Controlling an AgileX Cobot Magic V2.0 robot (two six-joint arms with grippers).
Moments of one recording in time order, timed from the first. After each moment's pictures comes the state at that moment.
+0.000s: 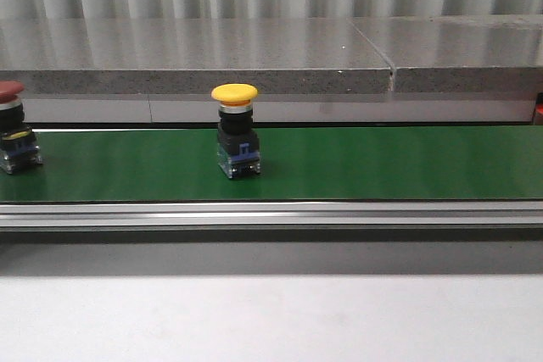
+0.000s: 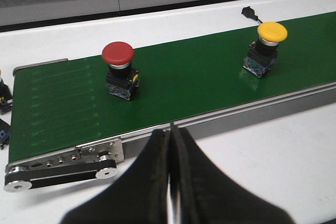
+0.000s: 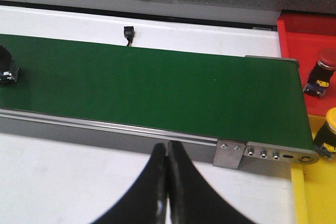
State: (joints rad) left arm -0.22 0.40 -0.63 -0.15 0.80 0.10; right arm 0.01 0.31 -0.52 0.18 0.73 -0.14
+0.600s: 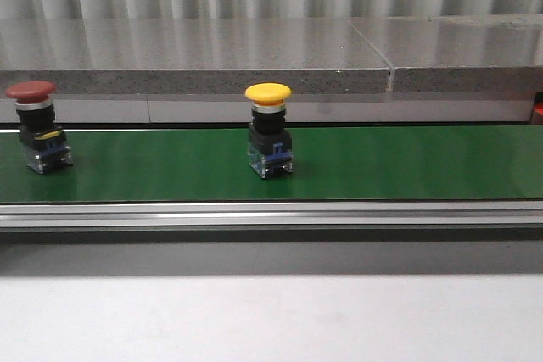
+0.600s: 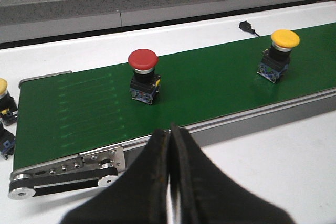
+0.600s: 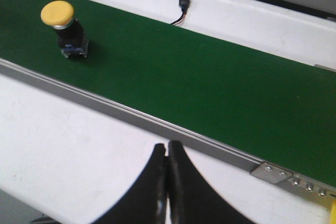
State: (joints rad) left arm -0.23 0.34 -0.62 -0.14 0.80 0.10; right arm 0.23 0.75 -0.82 0.14 0.83 -0.15
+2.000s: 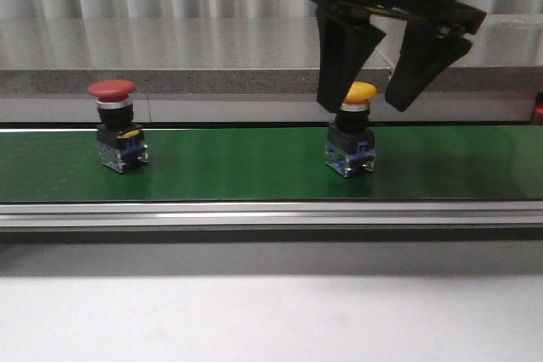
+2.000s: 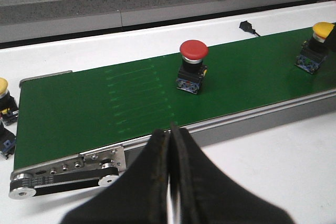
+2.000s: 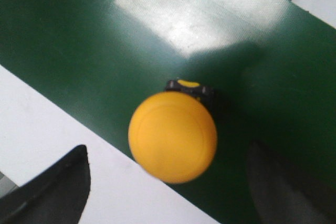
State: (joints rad) left arm -0.23 0.34 -0.62 -0.14 0.80 0.10; right arm 0.40 1.74 -1.43 0.23 1.02 -0.17
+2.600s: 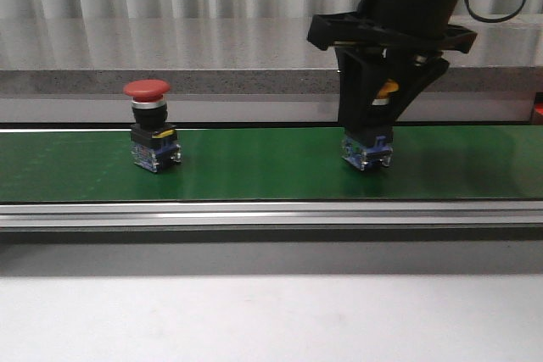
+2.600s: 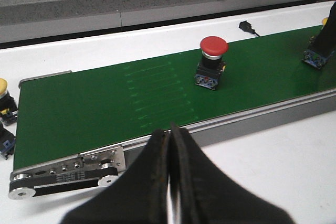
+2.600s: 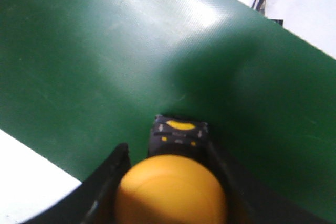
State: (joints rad) left arm -0.23 0.34 -0.62 -0.14 0.80 0.10; right arm 0.40 1.79 -1.44 0.16 0.96 -0.12
